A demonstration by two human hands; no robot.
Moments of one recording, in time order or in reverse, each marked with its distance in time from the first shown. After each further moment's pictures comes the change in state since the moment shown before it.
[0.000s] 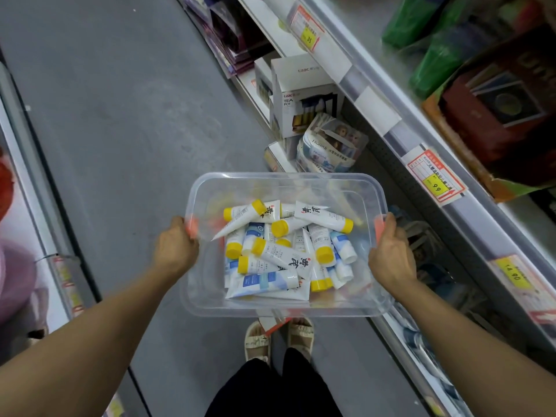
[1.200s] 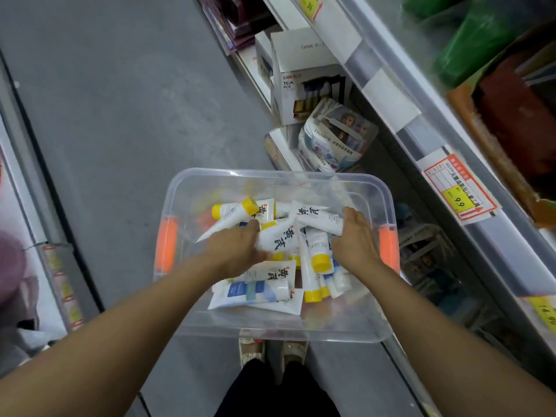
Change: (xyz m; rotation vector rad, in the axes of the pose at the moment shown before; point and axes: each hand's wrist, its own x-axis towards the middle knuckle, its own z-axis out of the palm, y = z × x) left_hand -0.013 0.103 0.040 0.311 -0.398 0.461; right_hand 0.055 -0.043 0.033 0.108 -0.208 -0.146
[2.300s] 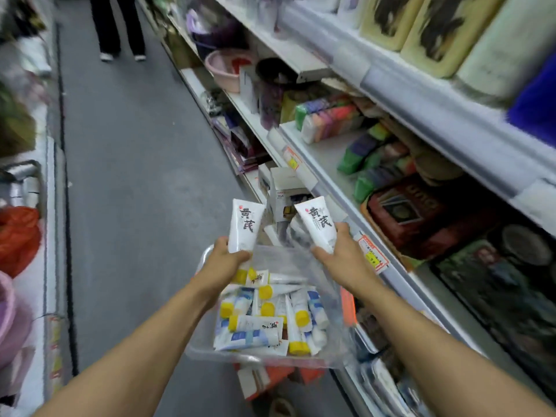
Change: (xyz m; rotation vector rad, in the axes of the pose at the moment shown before) left_hand -0.162 0.044 -0.122 -1.207 0.428 -0.087; right_hand -0.138 -0.098 -0.182 0.323 0.226 -0.217
